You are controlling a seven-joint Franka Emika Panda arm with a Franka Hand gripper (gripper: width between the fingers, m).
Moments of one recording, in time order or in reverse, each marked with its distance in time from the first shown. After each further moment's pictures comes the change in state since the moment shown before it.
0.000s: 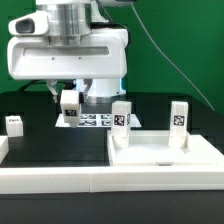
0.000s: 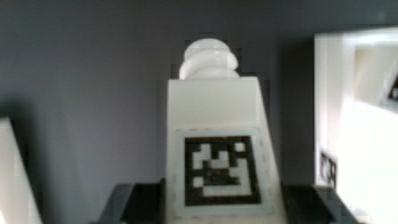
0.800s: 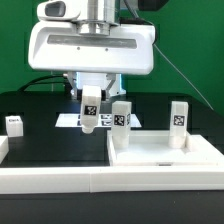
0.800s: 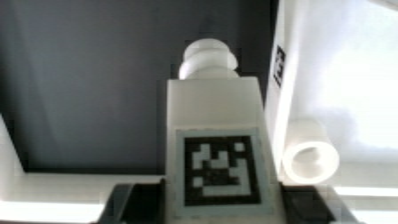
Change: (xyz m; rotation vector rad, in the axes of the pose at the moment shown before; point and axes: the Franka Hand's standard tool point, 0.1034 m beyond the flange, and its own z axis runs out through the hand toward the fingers) arm 0.034 -0.032 -0.010 -0.033 0.174 -0.079
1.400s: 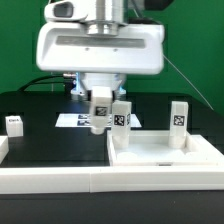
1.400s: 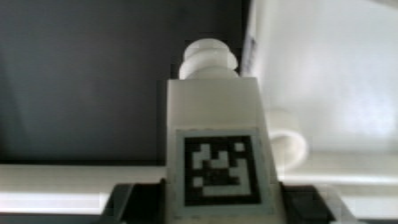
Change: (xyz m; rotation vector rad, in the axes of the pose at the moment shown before) arm 0.024 -0.048 -0.005 0.036 0.013 0.028
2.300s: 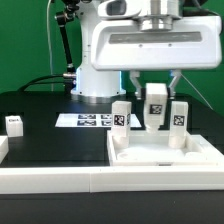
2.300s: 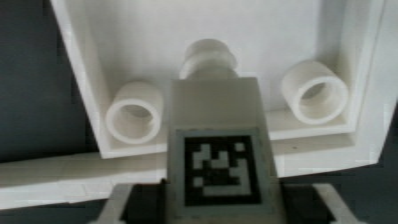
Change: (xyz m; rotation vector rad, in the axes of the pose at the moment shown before) arm 0.015 -0.072 -0.001 0.027 0.012 0.064
